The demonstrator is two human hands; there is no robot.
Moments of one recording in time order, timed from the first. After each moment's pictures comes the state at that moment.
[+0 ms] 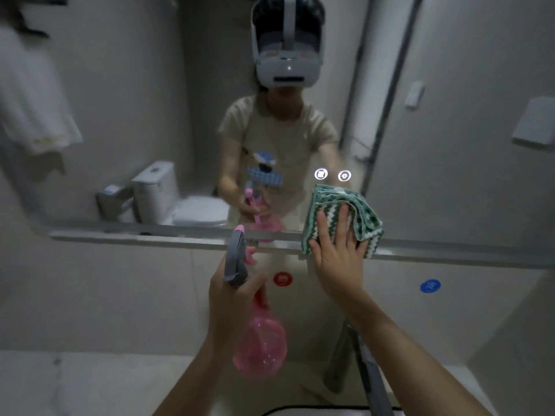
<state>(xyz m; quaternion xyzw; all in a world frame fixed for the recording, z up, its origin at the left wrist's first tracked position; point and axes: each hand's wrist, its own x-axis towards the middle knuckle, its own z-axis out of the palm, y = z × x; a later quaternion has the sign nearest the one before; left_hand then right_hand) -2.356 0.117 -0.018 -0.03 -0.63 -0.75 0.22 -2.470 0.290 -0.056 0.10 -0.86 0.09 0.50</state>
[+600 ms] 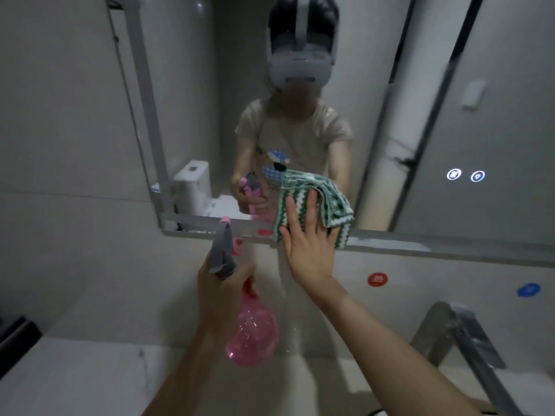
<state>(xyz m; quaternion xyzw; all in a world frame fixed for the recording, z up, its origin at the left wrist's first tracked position) -2.344 -0.082 -0.019 0.01 -0.58 -0.78 0.25 -2.471 0.047 -0.061 0.14 -0.84 0.09 0.51</state>
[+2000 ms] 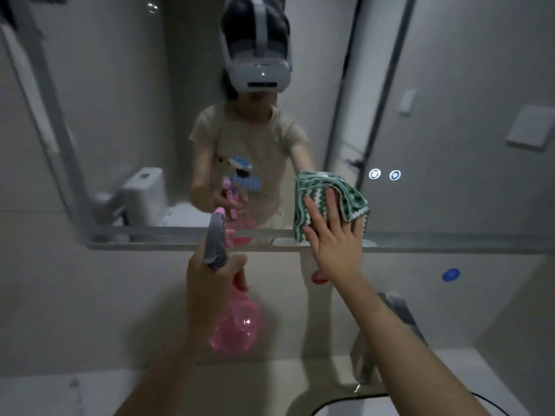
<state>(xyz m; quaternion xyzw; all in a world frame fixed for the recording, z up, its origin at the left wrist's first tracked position) -2.374 -0.018 -0.019 -0.06 -0.65 -0.73 0.21 -2.469 0.199 -0.042 0.12 -0.83 0.03 0.55</state>
